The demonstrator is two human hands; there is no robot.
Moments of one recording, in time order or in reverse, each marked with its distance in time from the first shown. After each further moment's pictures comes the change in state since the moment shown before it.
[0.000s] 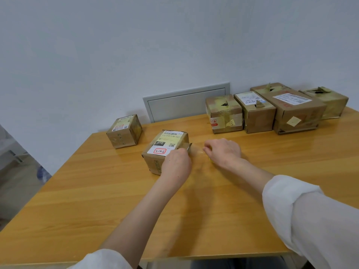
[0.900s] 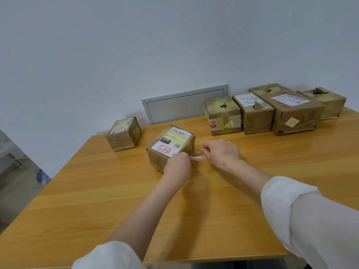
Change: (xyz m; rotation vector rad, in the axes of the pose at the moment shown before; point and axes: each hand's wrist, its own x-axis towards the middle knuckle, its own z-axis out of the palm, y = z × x) left_hand 0.011 0.002 0.012 0.047 -0.116 -0.014; right_hand -0.001 -0.002 -0.005 -0.010 -0.008 -0.006
